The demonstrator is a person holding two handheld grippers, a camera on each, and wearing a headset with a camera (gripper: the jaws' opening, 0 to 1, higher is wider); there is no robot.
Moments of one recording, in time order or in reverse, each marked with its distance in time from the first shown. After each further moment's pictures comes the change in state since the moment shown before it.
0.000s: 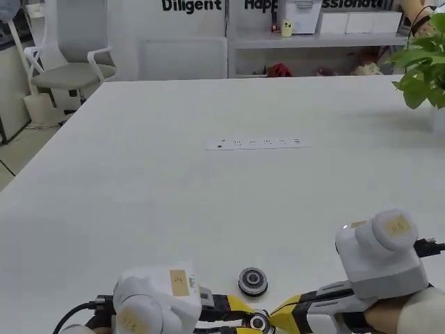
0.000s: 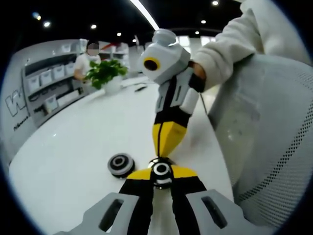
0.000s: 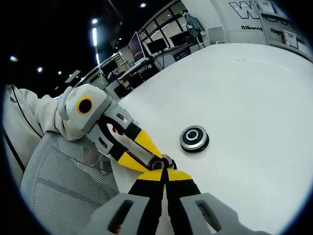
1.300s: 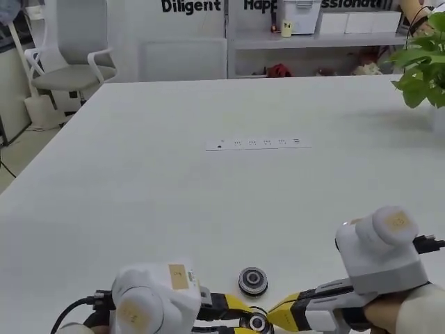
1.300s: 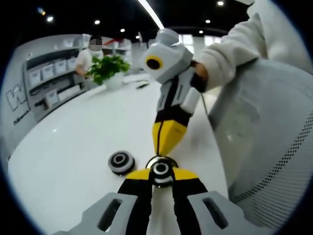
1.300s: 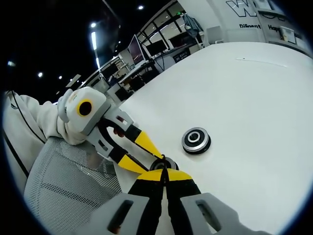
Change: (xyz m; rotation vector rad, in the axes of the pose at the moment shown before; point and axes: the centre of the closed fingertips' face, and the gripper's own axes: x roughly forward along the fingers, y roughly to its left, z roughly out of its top) left arm -0.006 -0.001 0.000 -0.037 0.031 -0.002; right arm -0.001 0.003 0.004 0.038 -0.018 0.023
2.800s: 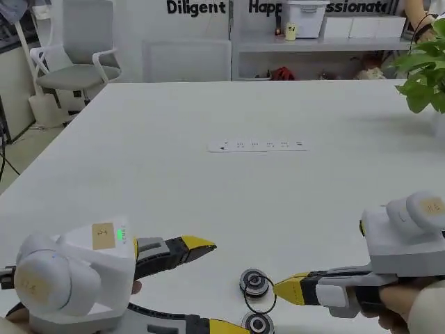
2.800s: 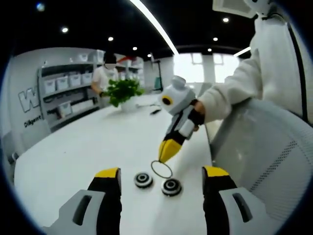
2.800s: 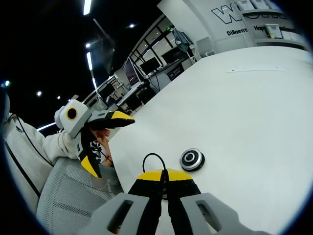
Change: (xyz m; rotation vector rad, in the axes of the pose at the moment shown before) left arm -0.074 0.014 0.056 -0.030 -0.175 0.103; right arm -0.022 0.000 0.038 0.085 -0.160 -0.008
